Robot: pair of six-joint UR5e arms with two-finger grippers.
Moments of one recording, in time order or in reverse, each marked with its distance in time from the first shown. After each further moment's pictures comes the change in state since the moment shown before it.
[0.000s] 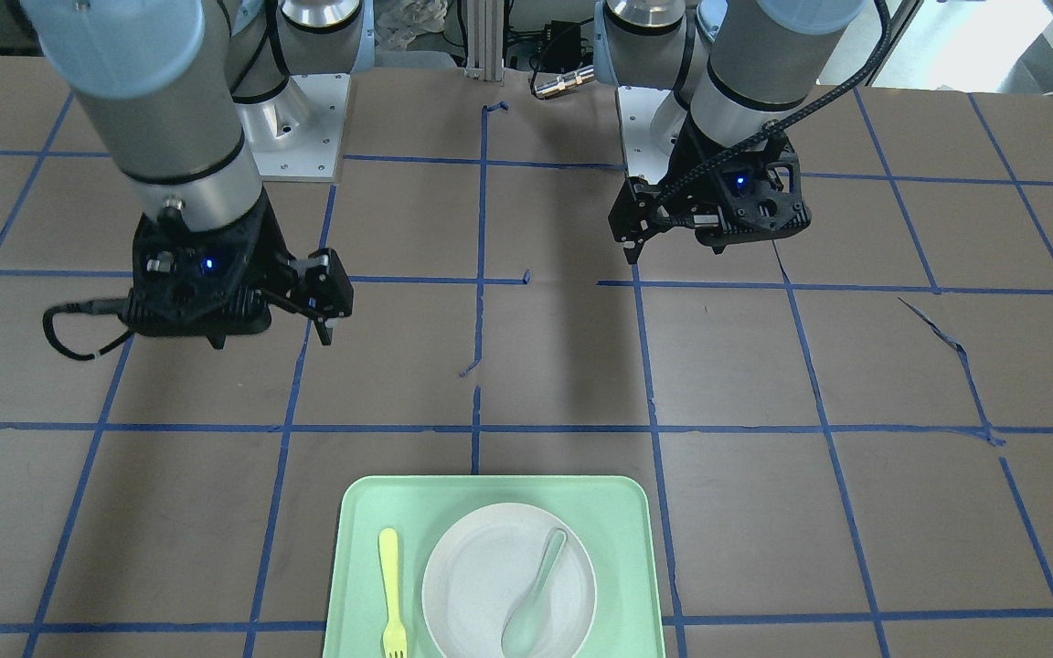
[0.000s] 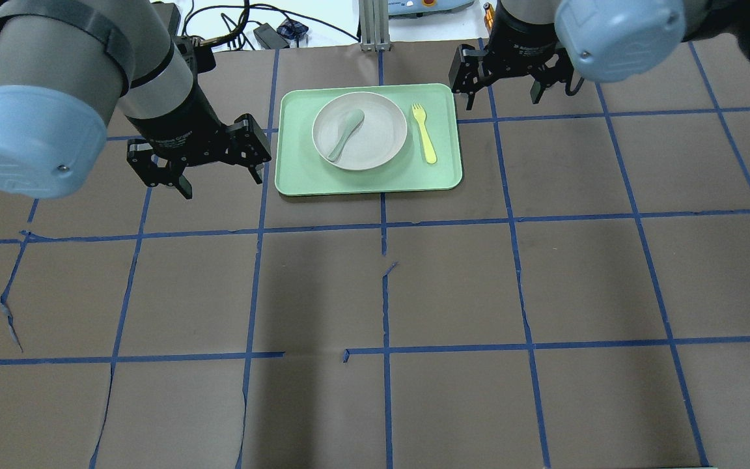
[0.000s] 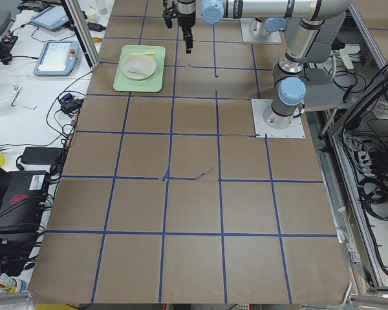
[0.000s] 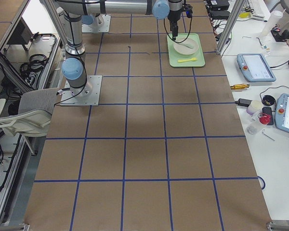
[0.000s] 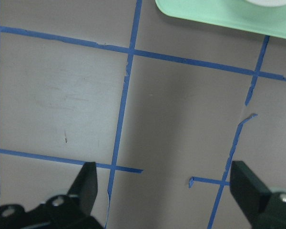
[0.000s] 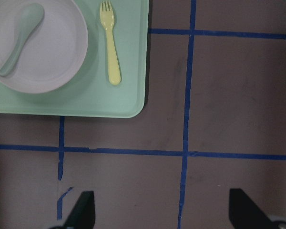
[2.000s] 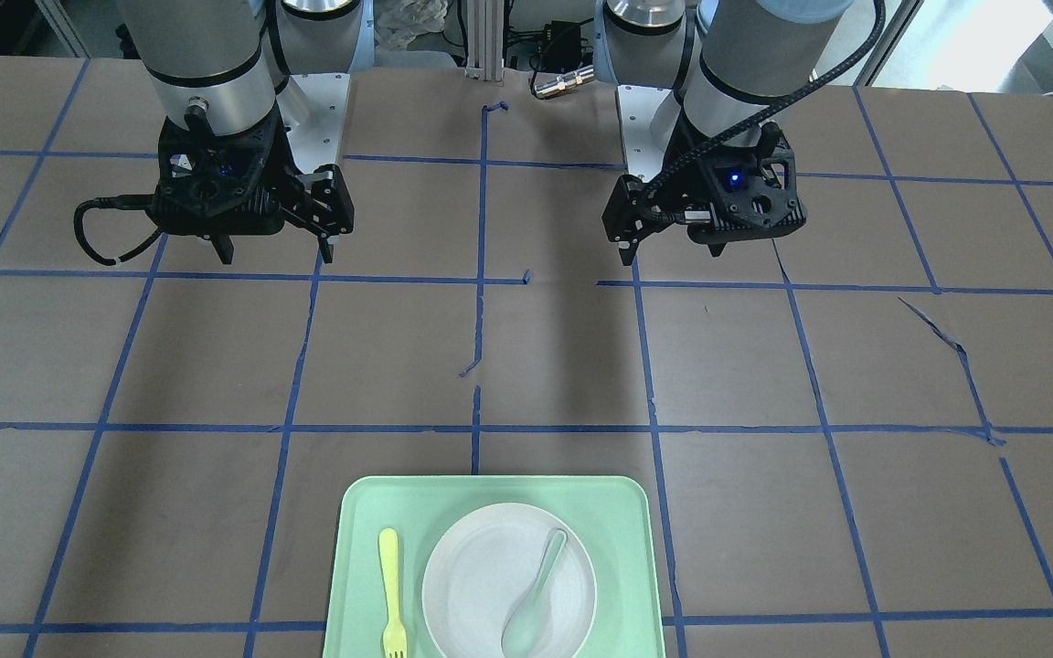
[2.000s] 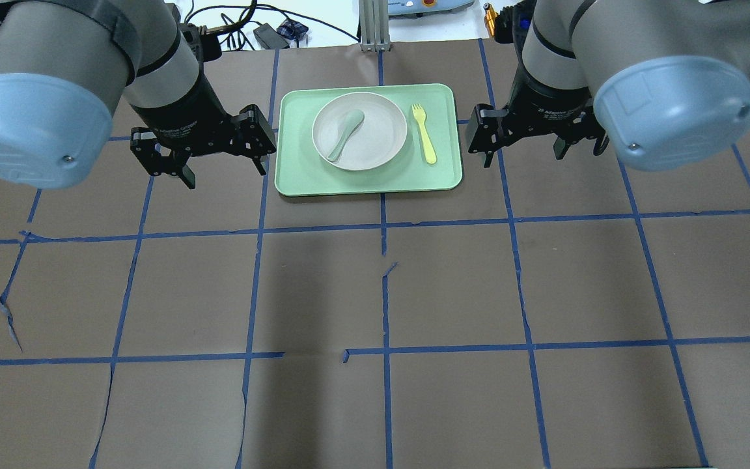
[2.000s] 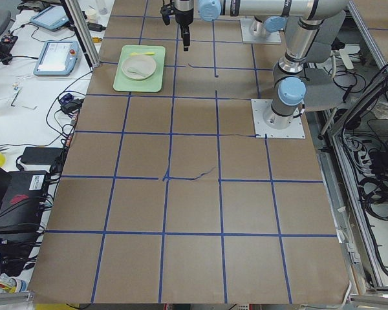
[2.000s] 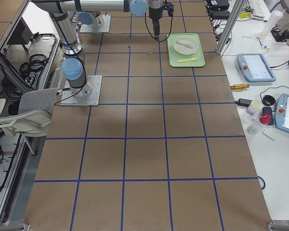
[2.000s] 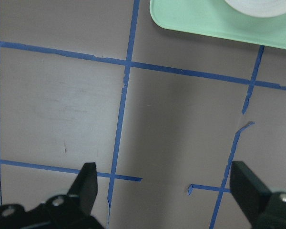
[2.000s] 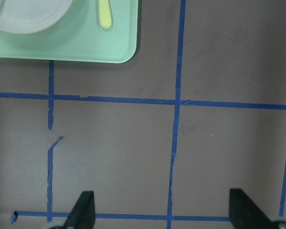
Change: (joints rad) left arm -0.023 -0.010 0.031 0.000 0.011 0.006; right arm 0.014 -0.133 0.142 0.044 -0.023 0.008
